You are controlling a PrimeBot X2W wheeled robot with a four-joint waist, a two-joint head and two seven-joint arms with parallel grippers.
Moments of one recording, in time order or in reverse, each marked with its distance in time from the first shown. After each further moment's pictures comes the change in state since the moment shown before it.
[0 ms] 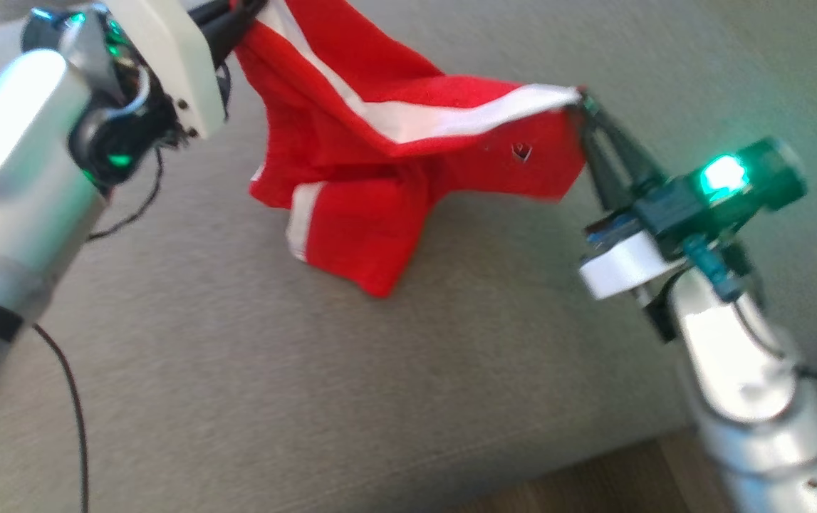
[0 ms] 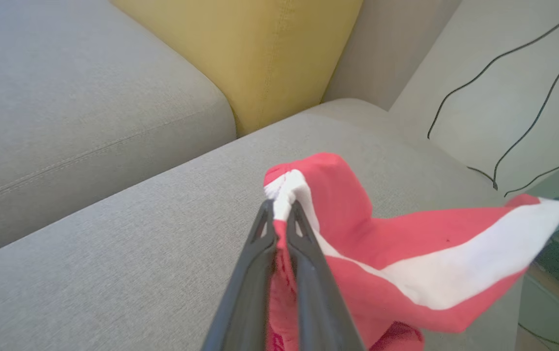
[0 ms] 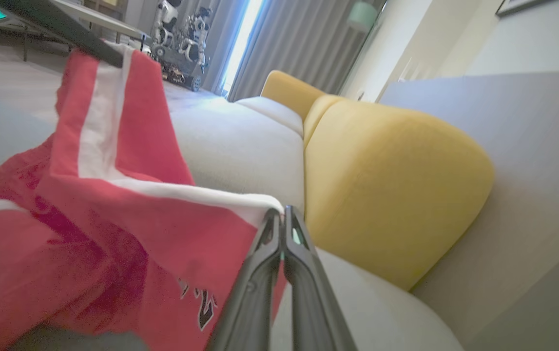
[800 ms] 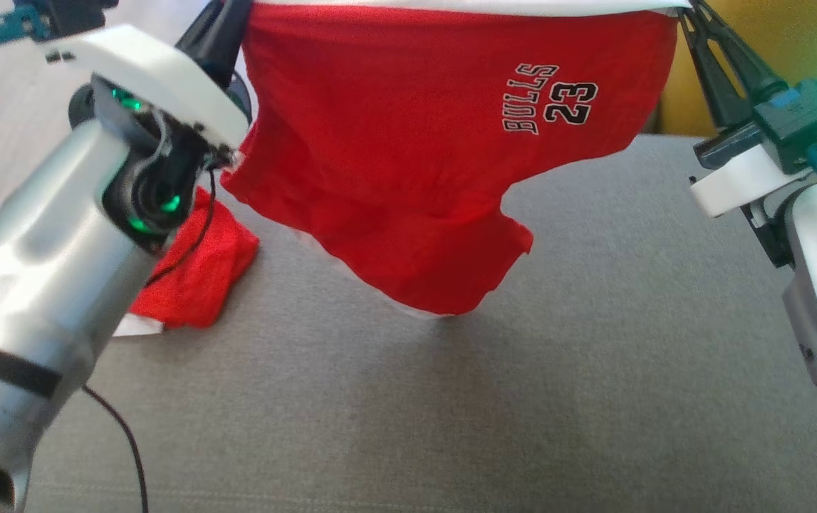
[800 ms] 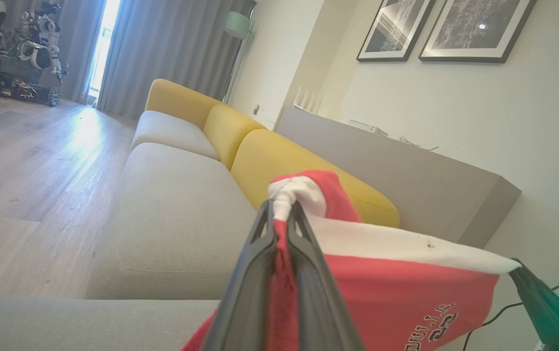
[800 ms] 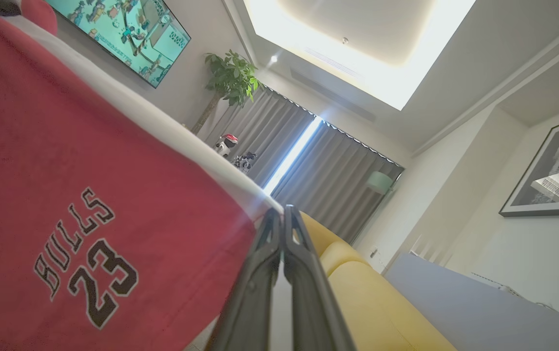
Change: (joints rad) left arm 0.206 -0.056 0.195 -0.156 -0.153 0.175 -0.307; right arm -0.199 -0.283 0.081 0.076 0.180 0.000 0.016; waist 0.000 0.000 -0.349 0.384
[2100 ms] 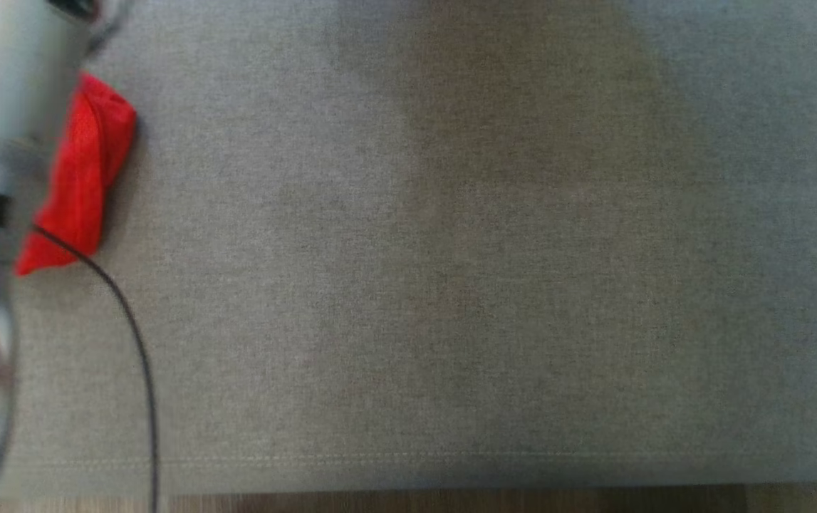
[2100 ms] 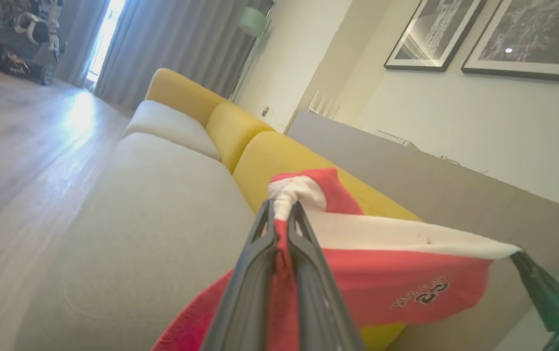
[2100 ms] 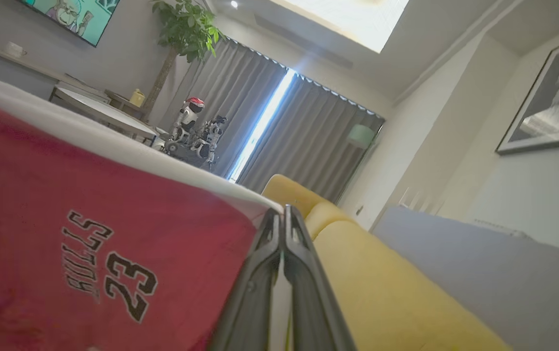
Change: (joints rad) left arm -0.376 -0.102 0.176 0.151 0.110 -0.046 -0.119; right arm -0.744 0.056 -0.009 0.373 -0.016 0.000 -0.032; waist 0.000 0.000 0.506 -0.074
